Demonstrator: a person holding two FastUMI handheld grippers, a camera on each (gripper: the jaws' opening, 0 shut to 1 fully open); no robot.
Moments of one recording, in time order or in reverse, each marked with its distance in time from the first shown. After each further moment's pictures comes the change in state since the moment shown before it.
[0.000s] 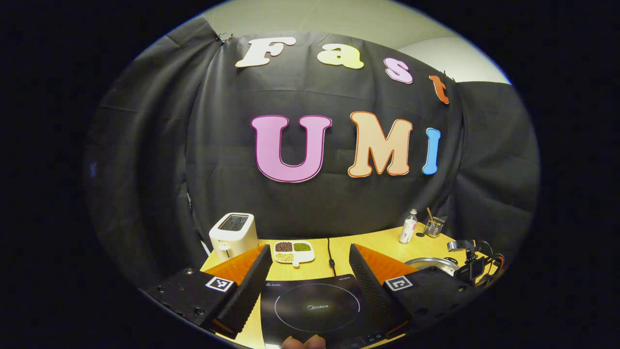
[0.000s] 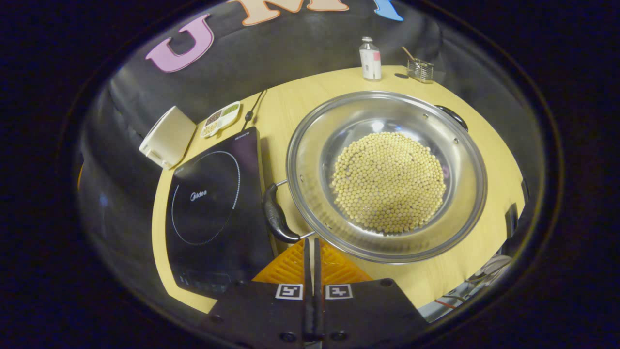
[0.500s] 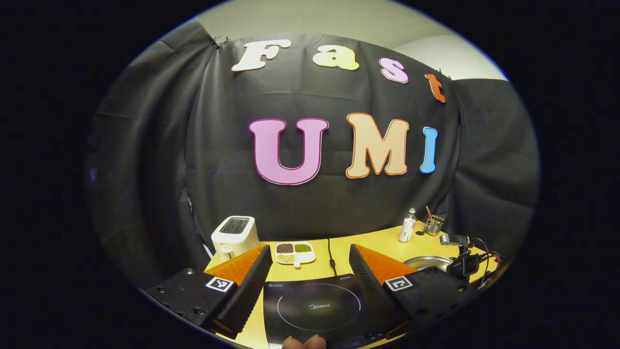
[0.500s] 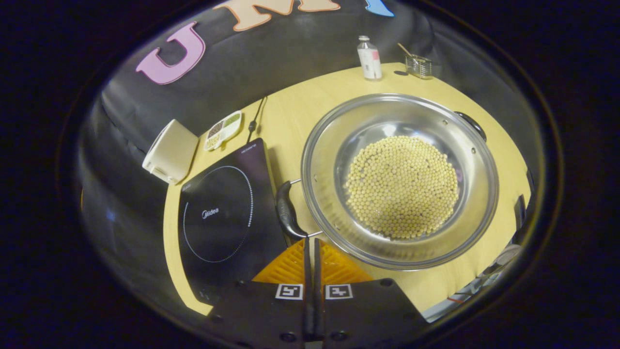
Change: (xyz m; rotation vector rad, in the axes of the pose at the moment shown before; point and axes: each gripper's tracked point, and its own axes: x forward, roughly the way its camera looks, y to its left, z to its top) left arm -0.009 -0.009 0.006 0.028 -0.004 -0.014; right arm -0.002 0.018 0.013 0.034 -0.023 0.042
